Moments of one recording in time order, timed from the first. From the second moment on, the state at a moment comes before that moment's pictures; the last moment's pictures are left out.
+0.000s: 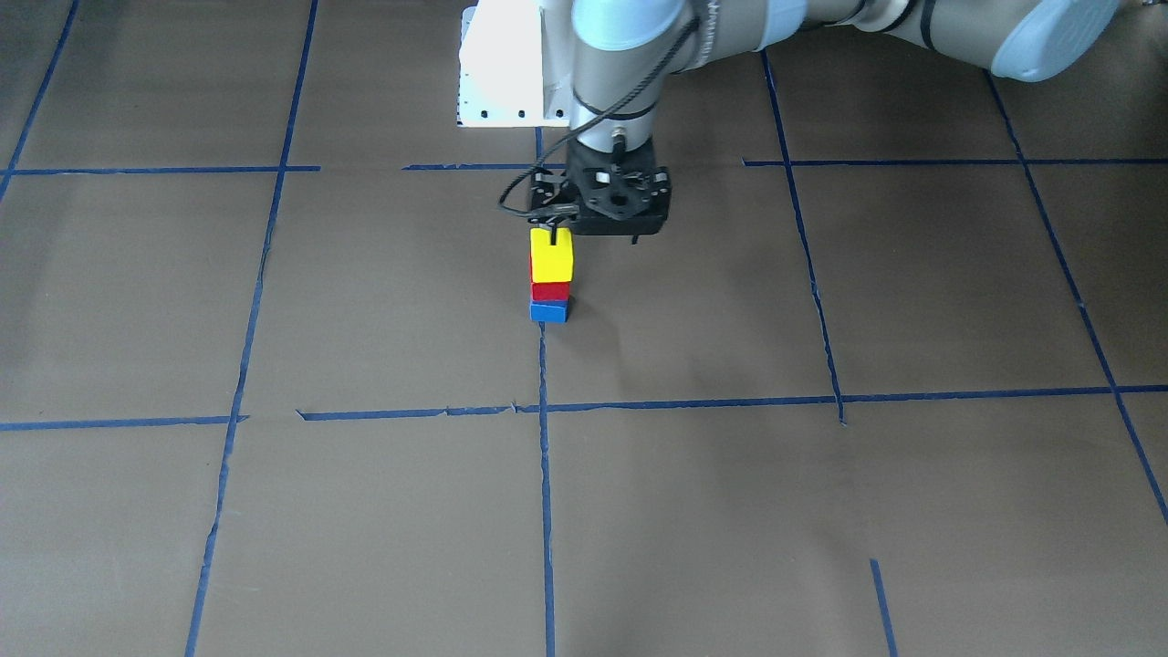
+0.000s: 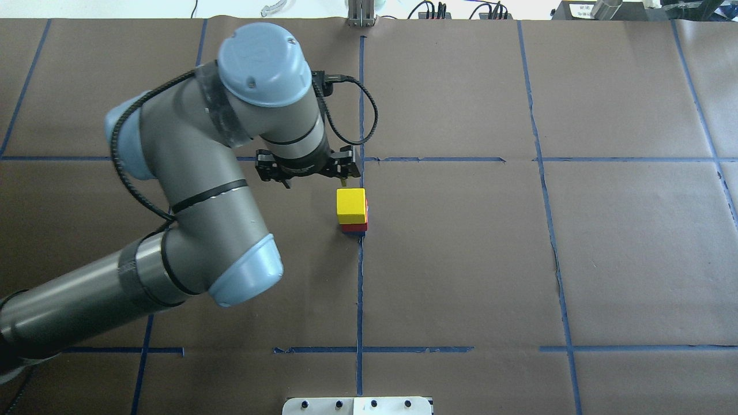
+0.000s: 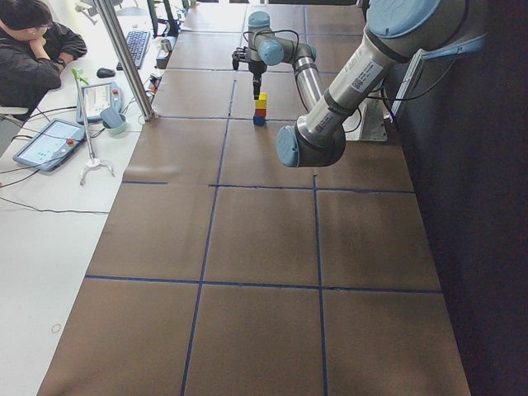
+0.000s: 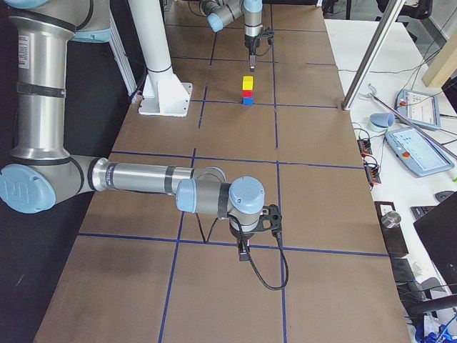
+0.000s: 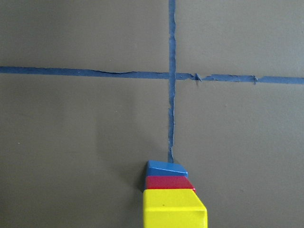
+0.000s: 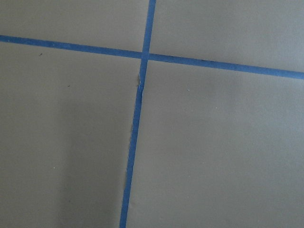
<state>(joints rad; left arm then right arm) -0.66 -2.33 -1.80 -1.35 -1.98 -1.11 1.62 -1.69 1.67 -1.60 2.35 -0.19</state>
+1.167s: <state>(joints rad) -1.43 -1.56 -1.90 -1.37 -2.31 0.06 1.62 -1.69 1.67 -1.60 2.35 -0.19</state>
